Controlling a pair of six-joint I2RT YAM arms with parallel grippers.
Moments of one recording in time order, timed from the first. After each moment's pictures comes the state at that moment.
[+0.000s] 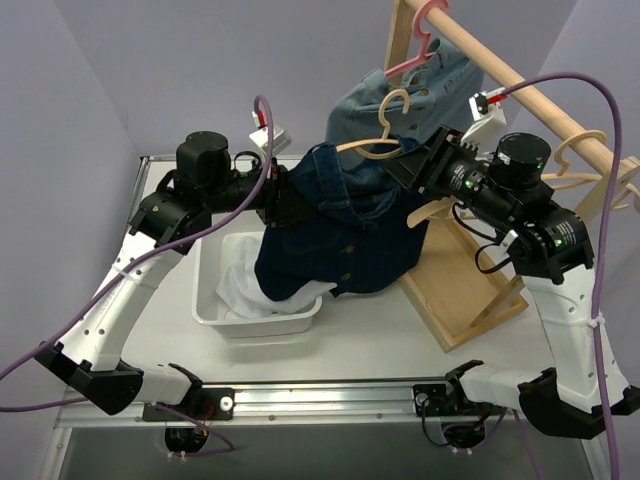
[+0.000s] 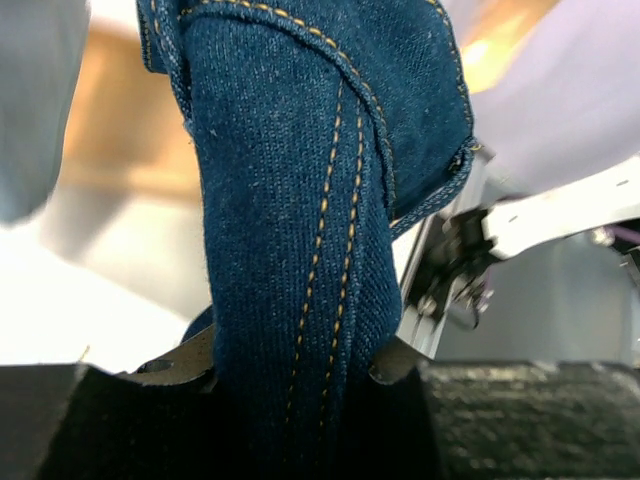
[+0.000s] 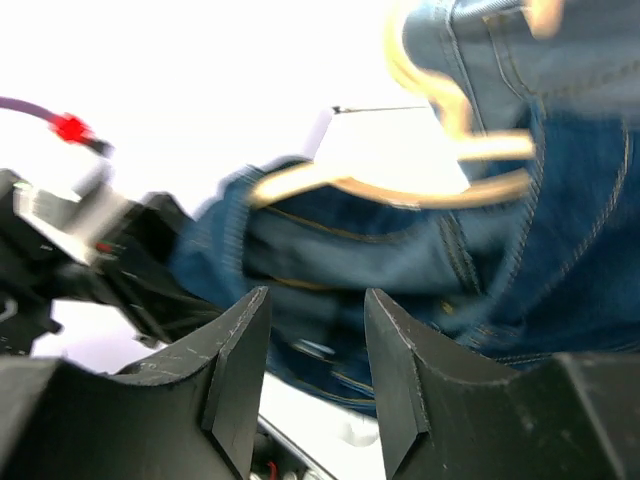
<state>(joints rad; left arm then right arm) -0.56 1.36 1.70 -0.64 0.64 -0.21 0.43 1.19 1.79 -0.73 -0.22 0.62</state>
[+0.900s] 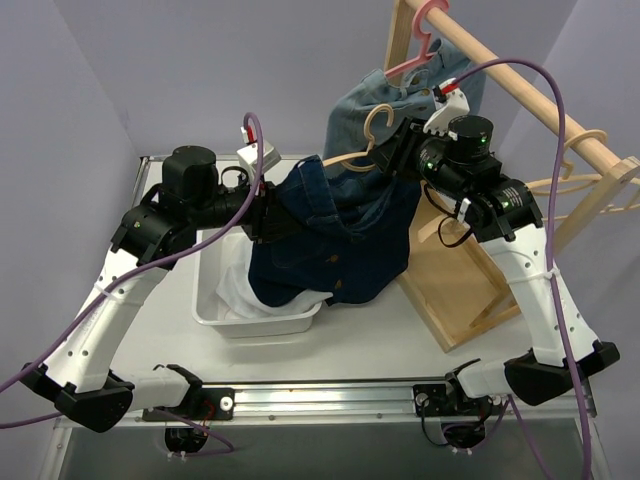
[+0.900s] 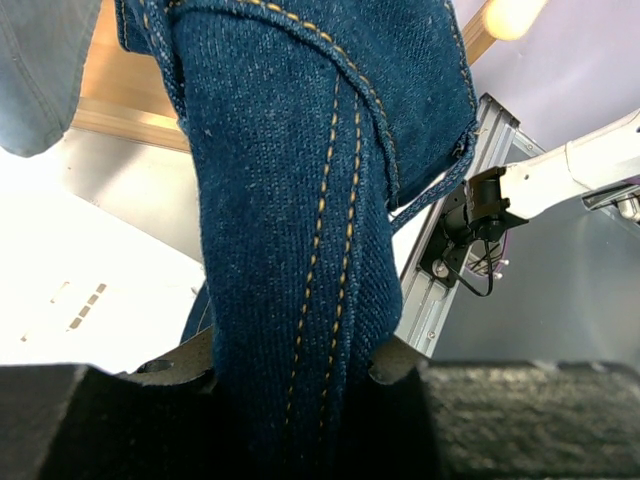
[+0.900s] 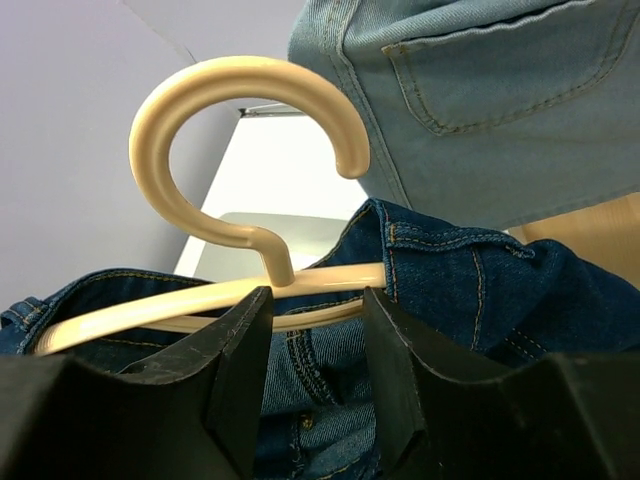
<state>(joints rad) -0.56 1.26 1.65 -0.78 0.59 -0.14 0.44 1.36 1.75 -0.63 -0.09 0.50</state>
